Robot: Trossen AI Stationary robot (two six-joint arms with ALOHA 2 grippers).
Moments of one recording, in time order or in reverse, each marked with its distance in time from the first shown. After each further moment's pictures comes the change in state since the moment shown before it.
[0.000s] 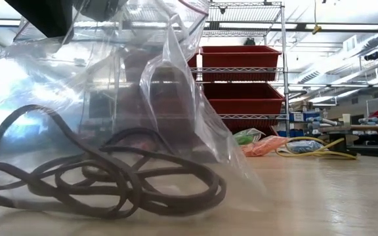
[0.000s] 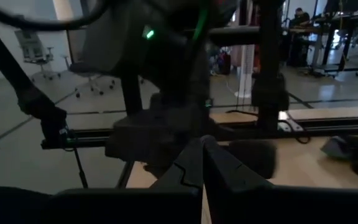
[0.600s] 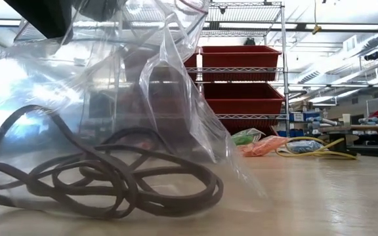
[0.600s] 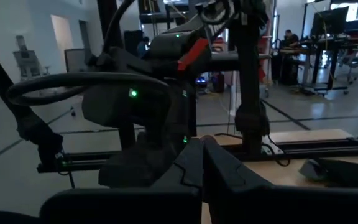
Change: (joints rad) left arm 0.000 0.000 0.000 -0.004 0.001 0.000; right arm 0.005 -0.159 -0.091 0.030 0.028 -0.062
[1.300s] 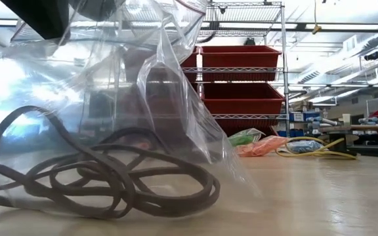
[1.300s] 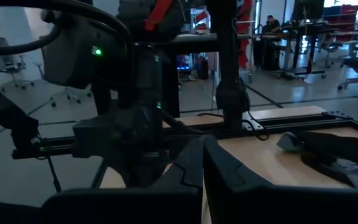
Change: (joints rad) left arm -0.004 0.000 0.000 -0.006 -0.006 -0.004; right arm 0.000 0.001 -0.084 0.009 0.073 0.052
